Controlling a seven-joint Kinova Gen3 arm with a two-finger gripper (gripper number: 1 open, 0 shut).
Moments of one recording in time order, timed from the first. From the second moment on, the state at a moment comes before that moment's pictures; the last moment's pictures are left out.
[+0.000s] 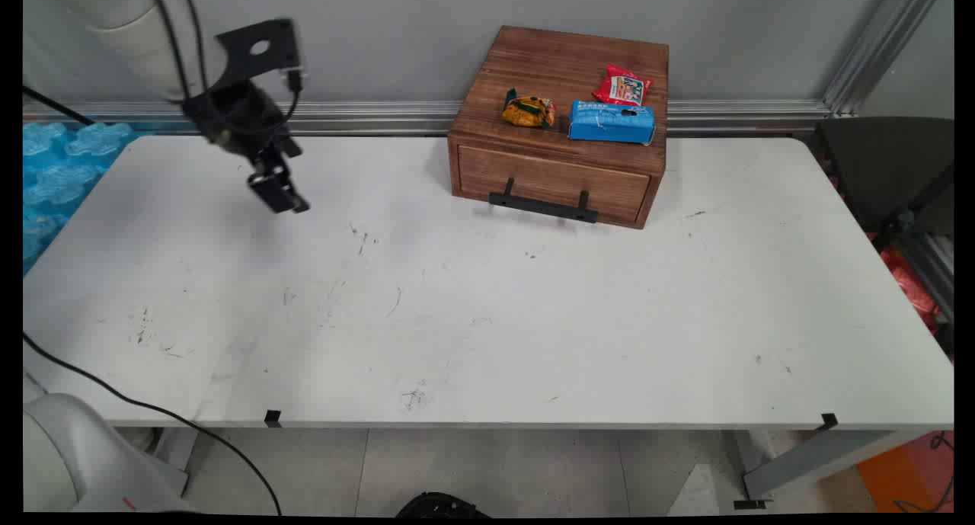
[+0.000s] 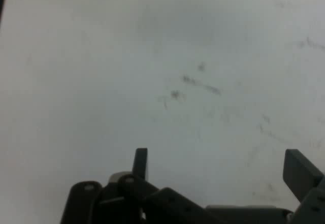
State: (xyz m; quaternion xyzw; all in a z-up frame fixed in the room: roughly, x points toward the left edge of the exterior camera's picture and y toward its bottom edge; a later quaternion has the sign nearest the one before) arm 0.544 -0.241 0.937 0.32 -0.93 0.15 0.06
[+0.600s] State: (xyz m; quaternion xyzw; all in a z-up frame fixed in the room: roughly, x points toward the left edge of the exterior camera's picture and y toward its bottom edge) arm 0.485 -0.296 0.954 0.29 -0.94 0.18 0.10
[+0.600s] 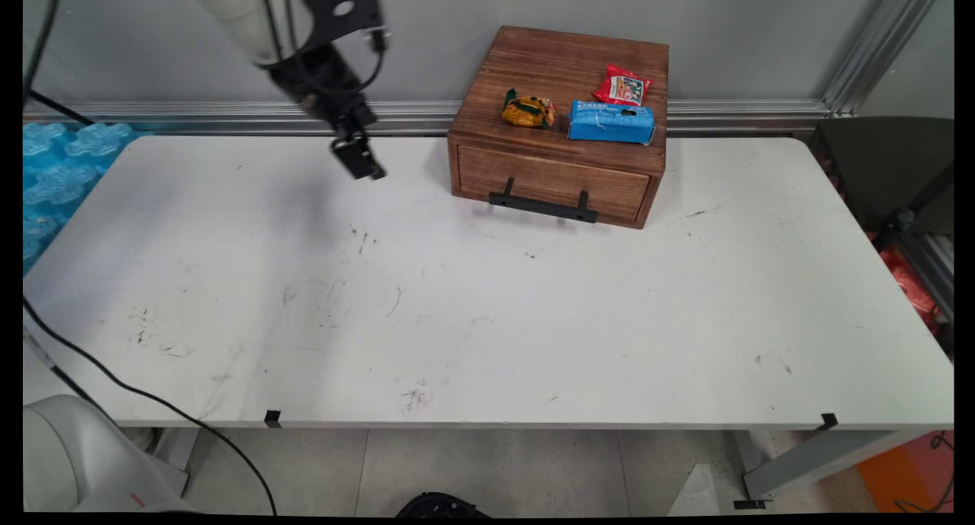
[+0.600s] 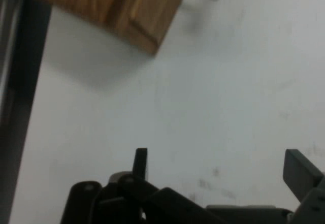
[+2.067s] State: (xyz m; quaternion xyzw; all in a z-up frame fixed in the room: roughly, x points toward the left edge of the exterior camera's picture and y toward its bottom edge) arm 0.366 -0.385 0.884 0.12 -0.96 0.18 0.17
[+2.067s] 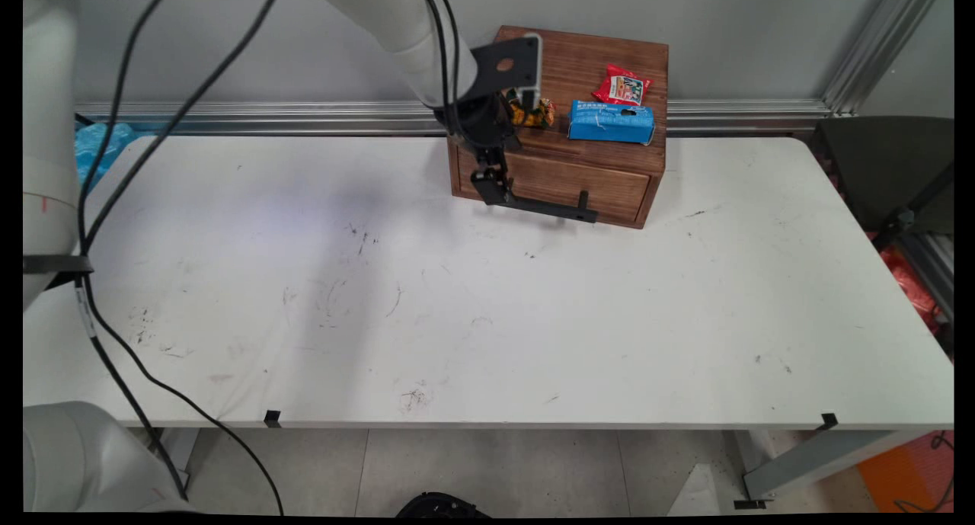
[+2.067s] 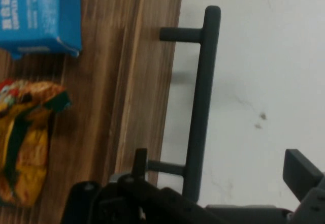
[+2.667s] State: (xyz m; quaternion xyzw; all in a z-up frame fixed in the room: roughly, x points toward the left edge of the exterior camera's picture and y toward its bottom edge) arm 0.340 -0.397 0.833 0.10 -0.96 0.17 0.18
